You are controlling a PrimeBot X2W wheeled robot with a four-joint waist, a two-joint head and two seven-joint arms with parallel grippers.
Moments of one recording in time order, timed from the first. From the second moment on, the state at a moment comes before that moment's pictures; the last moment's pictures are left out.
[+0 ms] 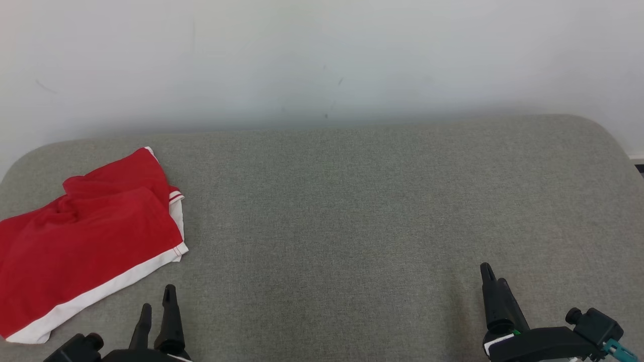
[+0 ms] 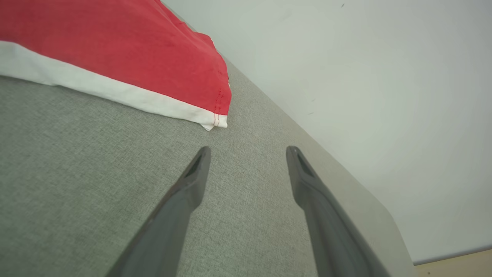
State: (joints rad) left arm -0.03 0.06 -0.01 0.19 -0.86 0.00 -0.05; right arm -0.03 -0.05 -0.02 0.22 0.92 0.12 -0.05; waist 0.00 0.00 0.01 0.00
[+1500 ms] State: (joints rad) left arm 0.02 0.10 -0.07 0.14 -0.37 0.05 -0.18; right arm 0.02 -0.05 -0.02 0.21 0.38 0.13 -0.18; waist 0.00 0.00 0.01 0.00
